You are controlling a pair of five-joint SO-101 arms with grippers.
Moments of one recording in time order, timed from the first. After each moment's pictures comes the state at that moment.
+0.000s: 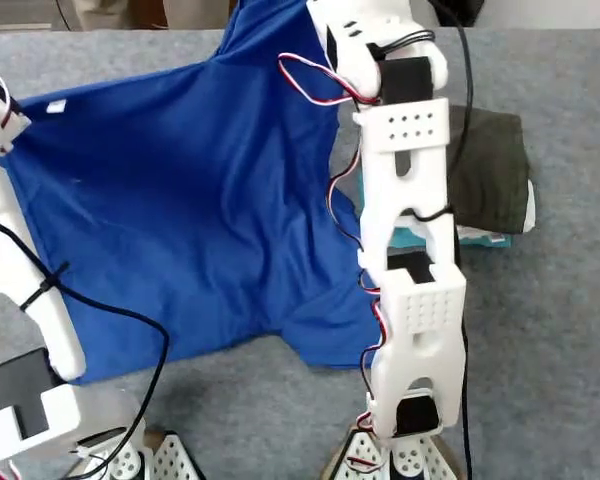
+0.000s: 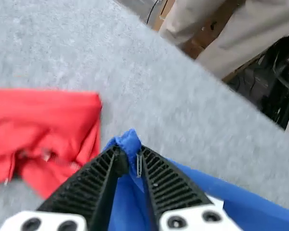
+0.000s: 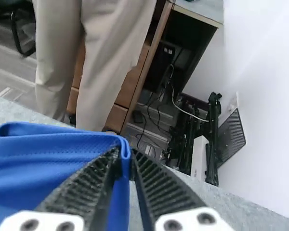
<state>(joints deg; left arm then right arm) -28.0 -5.8 -12.4 63.1 9.5 -12.7 36.9 -72.3 63.8 9.2</state>
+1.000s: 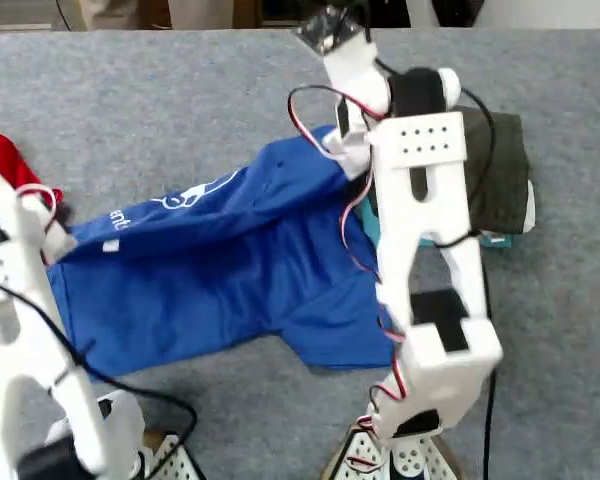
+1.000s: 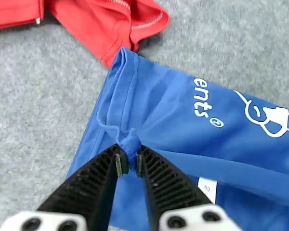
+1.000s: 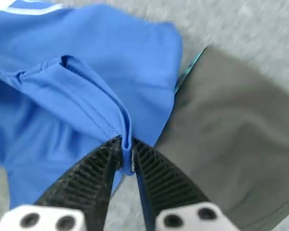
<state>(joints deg) -29.0 -33.1 28.0 76.3 5.6 -12.1 12.1 -29.5 96.1 19.8</state>
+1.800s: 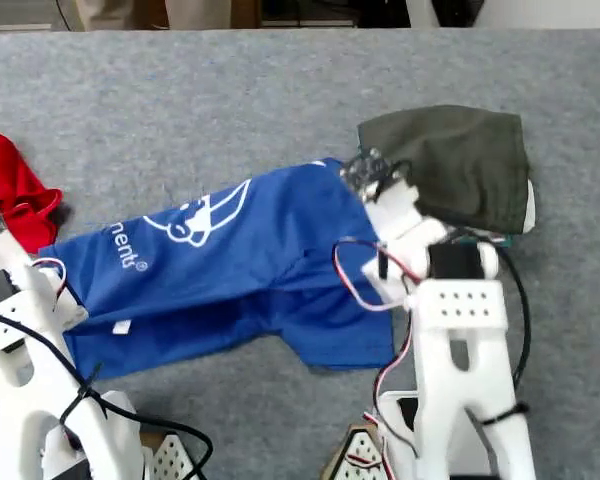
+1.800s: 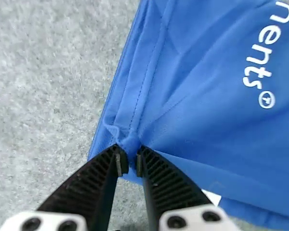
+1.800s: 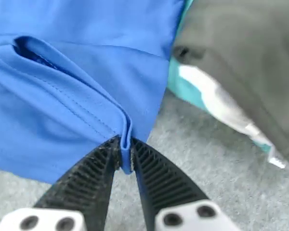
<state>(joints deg) -36.3 -40.7 52.3 73.2 -5.5 -3.6 -41.0 48.7 70.5 27.0</state>
